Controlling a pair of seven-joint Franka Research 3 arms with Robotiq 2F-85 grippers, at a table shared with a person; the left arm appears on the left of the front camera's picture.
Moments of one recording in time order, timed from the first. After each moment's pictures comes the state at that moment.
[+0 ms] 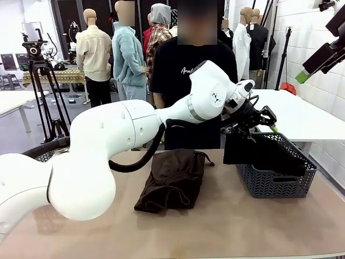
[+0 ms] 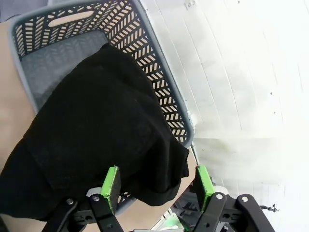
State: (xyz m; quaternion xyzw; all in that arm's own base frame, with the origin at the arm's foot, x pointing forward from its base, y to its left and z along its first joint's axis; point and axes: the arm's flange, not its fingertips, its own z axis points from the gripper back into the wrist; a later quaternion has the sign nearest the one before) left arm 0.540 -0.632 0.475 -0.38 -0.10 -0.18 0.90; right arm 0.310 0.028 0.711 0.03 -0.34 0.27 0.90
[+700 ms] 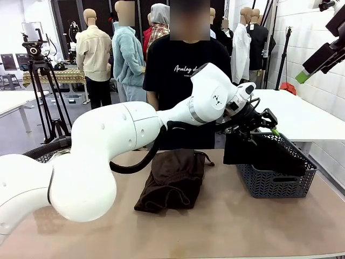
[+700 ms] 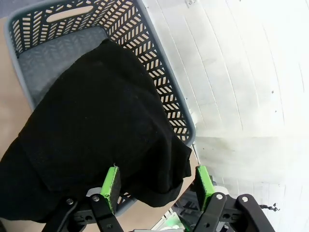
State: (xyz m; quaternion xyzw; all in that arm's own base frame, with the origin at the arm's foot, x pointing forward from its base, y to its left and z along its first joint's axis) left arm 0.538 -0.635 0.469 -0.38 -0.10 -0.18 0.90; right arm 0.310 0.028 0.711 0.03 -0.34 0.27 0.90
